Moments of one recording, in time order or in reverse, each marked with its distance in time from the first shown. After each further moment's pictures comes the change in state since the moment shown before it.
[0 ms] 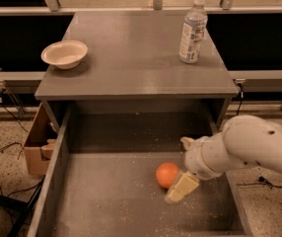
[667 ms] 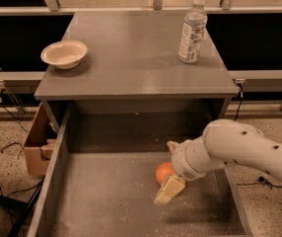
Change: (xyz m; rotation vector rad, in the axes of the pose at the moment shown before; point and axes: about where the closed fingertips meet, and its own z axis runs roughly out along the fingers) arm -0.010 0.008 0.046 -0.059 -0.015 -0.047
